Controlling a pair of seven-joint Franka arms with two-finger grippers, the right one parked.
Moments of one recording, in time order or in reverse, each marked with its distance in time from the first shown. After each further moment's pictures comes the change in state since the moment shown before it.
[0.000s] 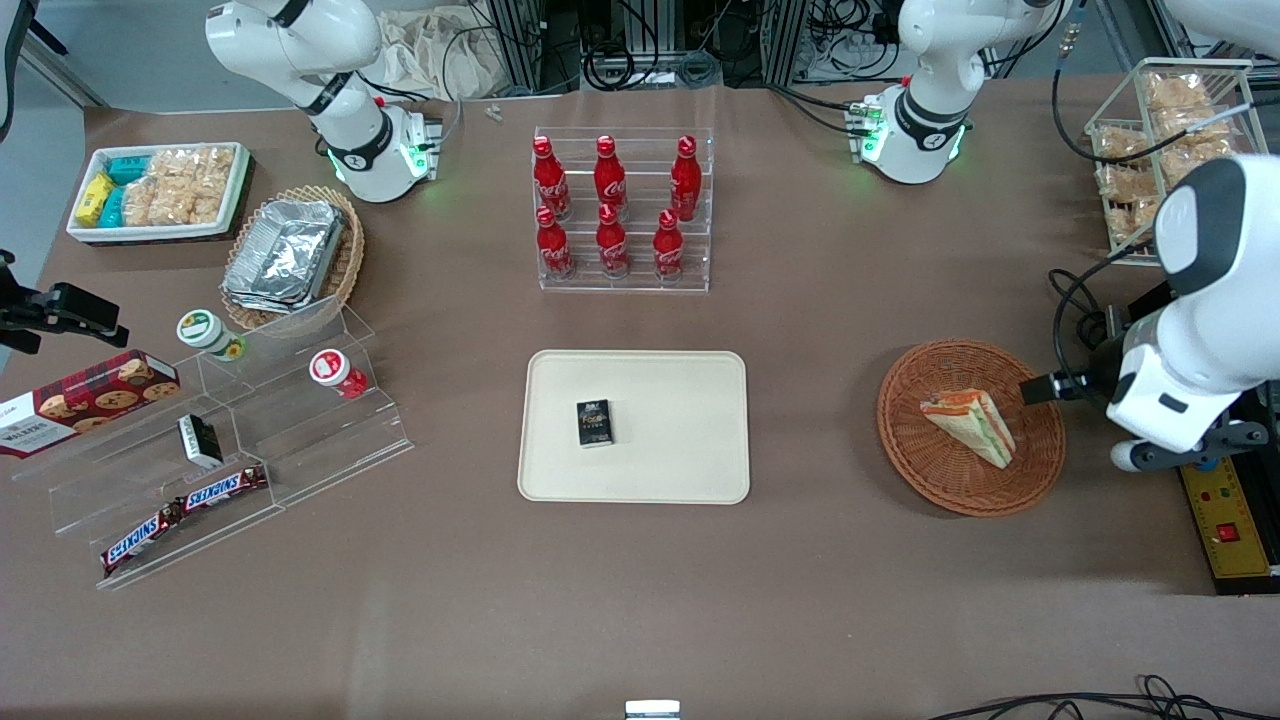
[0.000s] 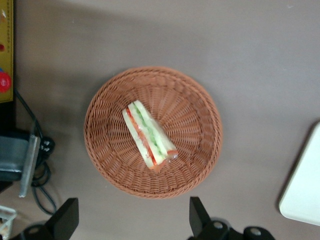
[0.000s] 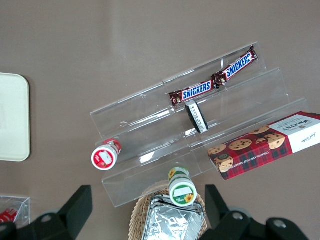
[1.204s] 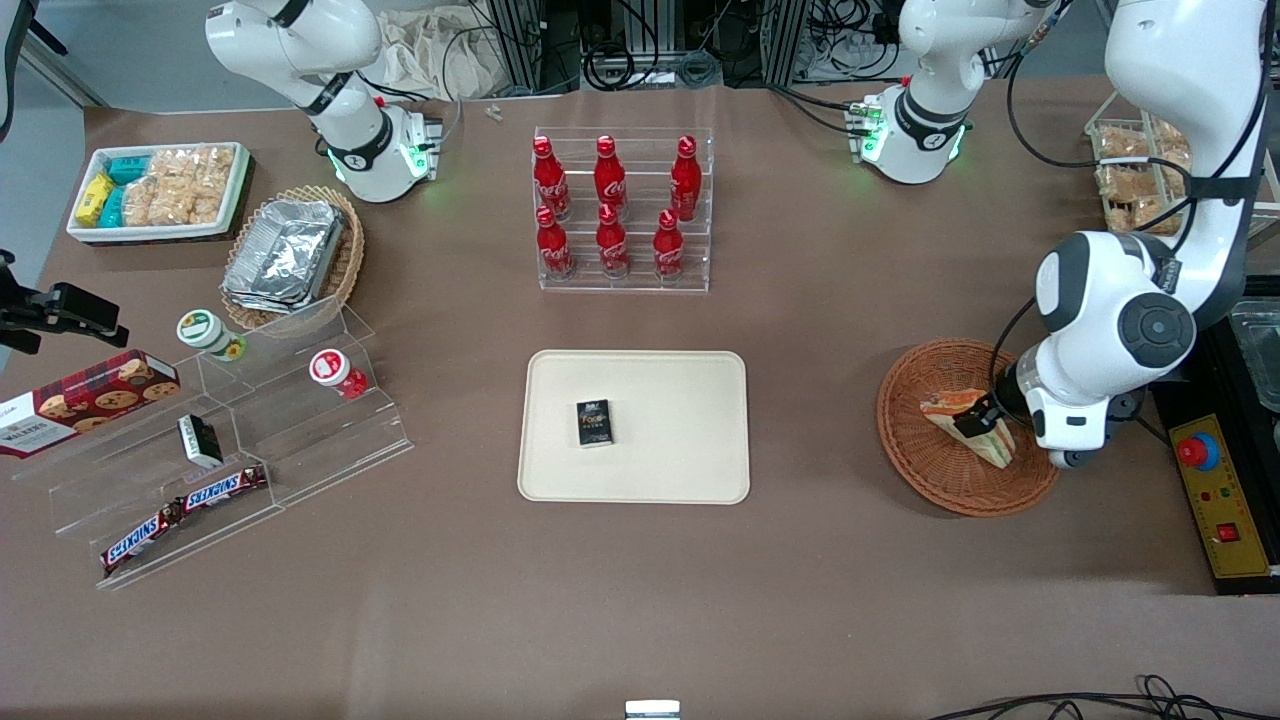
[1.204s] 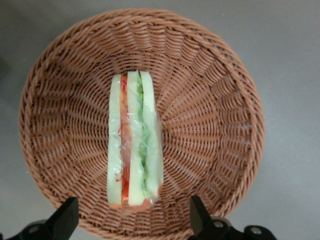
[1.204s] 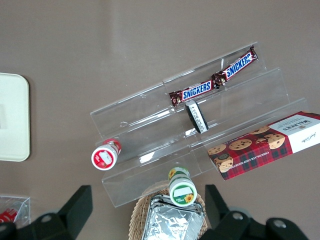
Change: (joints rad) arm 0.021 0.014 -0.001 -0.428 0.001 0.463 -0.512
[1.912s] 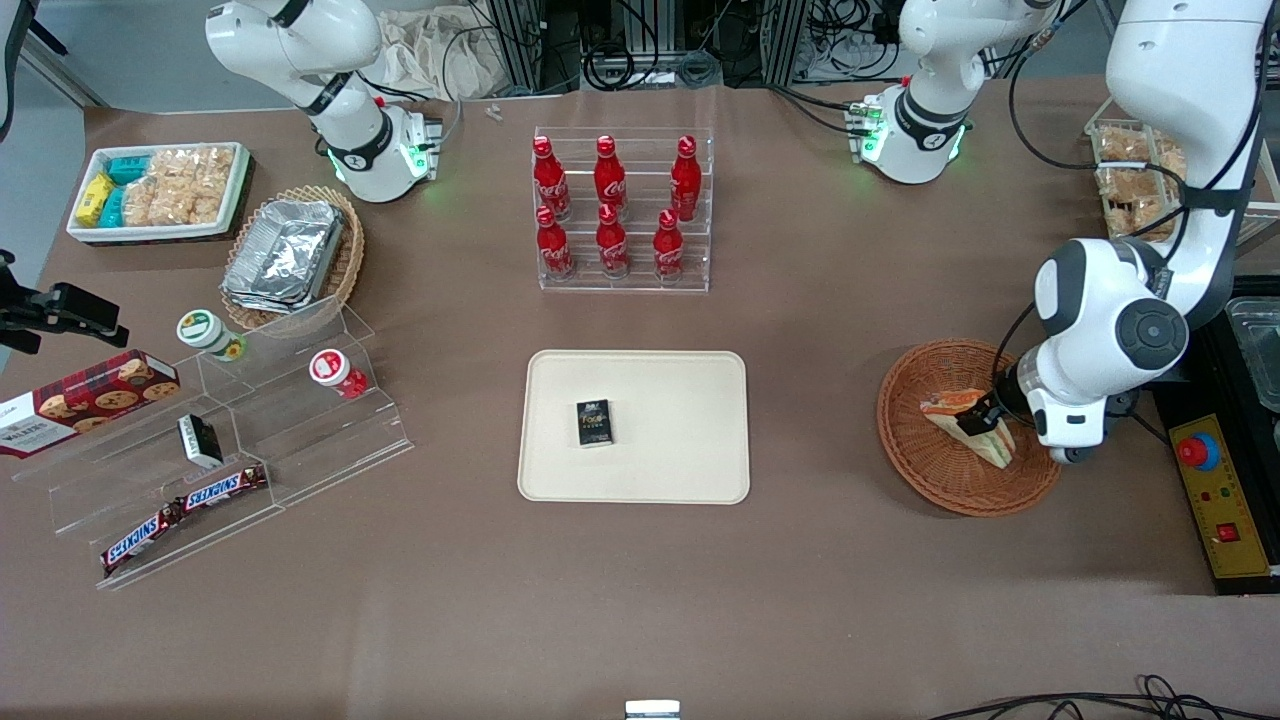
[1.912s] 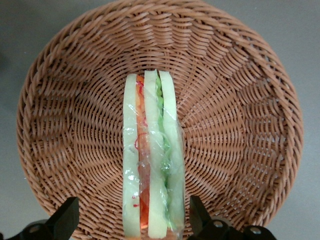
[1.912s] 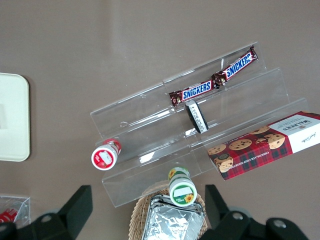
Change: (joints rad) arm 0.010 0.031 0.023 -0.039 0.000 0.049 -0.002
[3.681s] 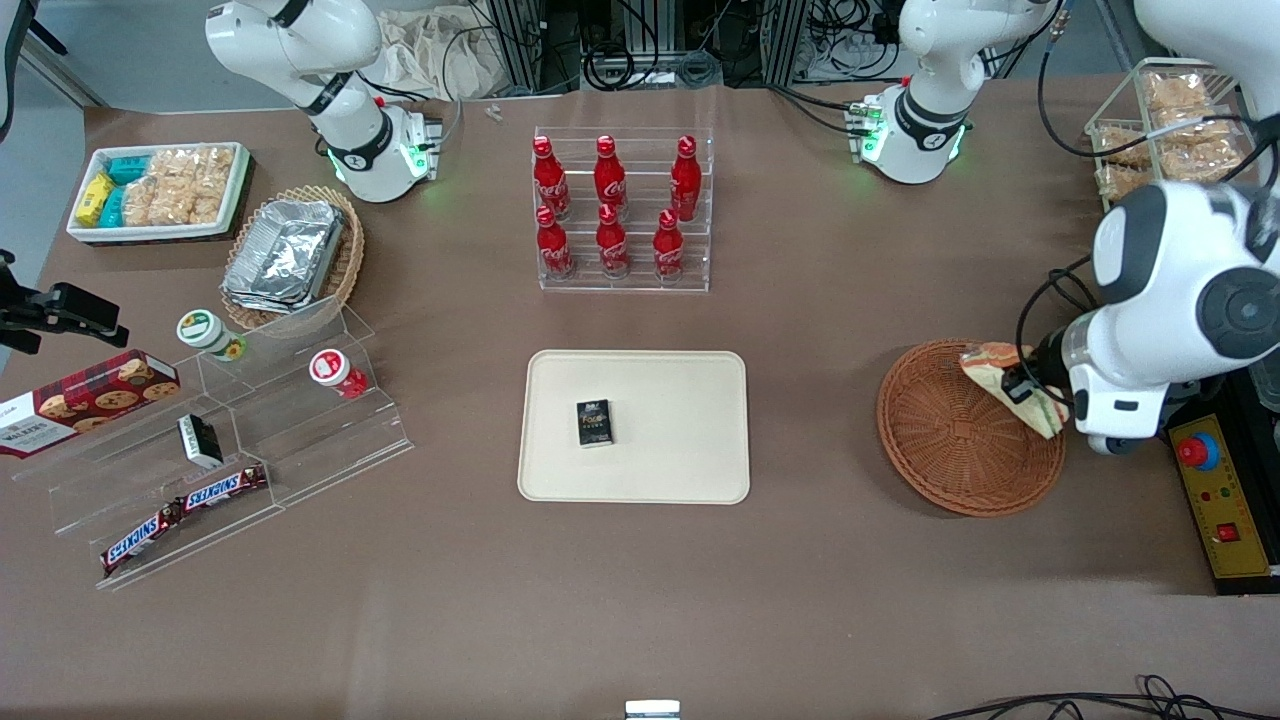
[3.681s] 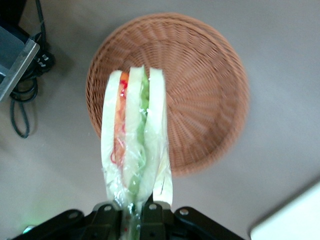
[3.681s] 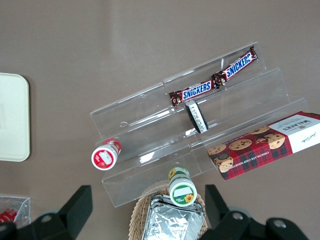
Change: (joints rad) arm -0.008 -0.090 -0.132 0.397 -0.001 -0.618 0.076
